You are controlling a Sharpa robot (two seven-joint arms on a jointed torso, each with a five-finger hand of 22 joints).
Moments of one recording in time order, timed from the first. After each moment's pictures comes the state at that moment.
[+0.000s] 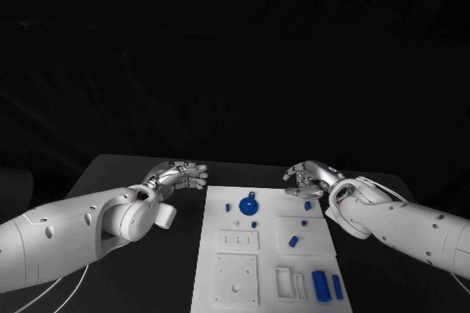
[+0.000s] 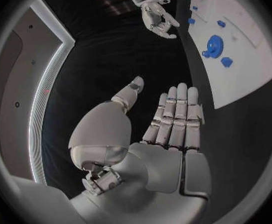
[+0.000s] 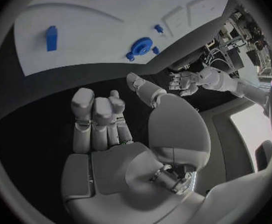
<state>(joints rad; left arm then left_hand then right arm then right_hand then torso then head) 1.34 -0.81 -0.14 1.36 -0.05 -0.25 0.30 1.01 -0.06 0.41 -0.28 0.05 0.73 0.19 0.32 0.51 1.03 0.15 0.15 0.08 0.86 0.14 0.45 0.52 0.07 0.73 0.04 0.35 1.31 1.27 -0.69 -0.06 1.13 -1.23 -0.45 0.09 1.06 -0.24 0.69 -0.19 0.06 0.87 0.13 0.26 0.45 1.12 0.03 1.15 1.09 1.31 -0.08 1.24 1.01 0.18 1.26 -0.07 1.03 1.31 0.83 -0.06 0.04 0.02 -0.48</state>
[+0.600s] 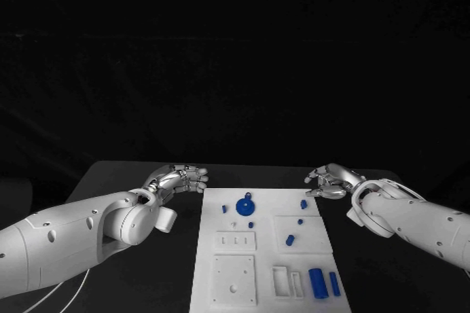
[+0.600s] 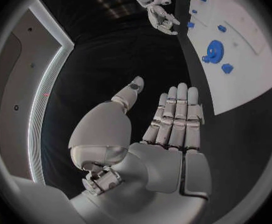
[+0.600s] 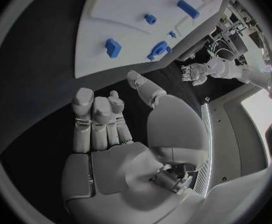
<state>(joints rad) 1.32 -0.79 -0.14 1.34 -0.05 -0.24 0.31 1.01 -0.06 0.41 -0.28 0.05 0.73 0.19 0.32 0.51 1.03 0.15 0.15 0.08 0.86 0.14 0.45 0.52 0.06 0.73 0.04 0.35 1.31 1.23 -0.70 -0.06 0.94 -1.08 -0.33 0.20 1.06 -0.21 0.57 -0.26 0.20 0.85 0.14 0.26 0.44 1.10 0.04 1.15 1.09 1.30 -0.07 1.23 1.02 0.18 1.22 -0.06 1.02 1.31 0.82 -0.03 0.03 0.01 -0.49</state>
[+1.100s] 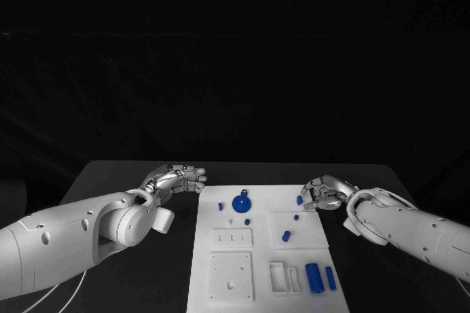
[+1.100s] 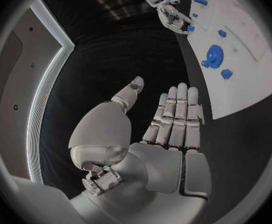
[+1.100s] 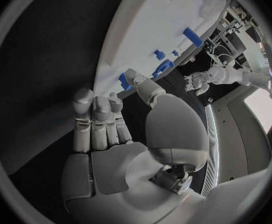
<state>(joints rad) 1.32 -0.79 -0.14 1.35 -0.05 -0.23 0.31 1.01 -0.06 0.41 -0.28 0.05 0.73 0.19 0.32 0.51 1.03 0.15 0.15 0.08 0.86 0.14 0.45 0.52 0.06 0.73 0.04 0.35 1.31 1.17 -0.67 -0.06 0.87 -1.09 -0.28 0.23 1.10 -0.21 0.55 -0.29 0.24 0.81 0.15 0.25 0.44 1.06 0.03 1.15 1.08 1.27 -0.07 1.22 1.02 0.18 1.19 -0.05 1.02 1.31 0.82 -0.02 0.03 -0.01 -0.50</state>
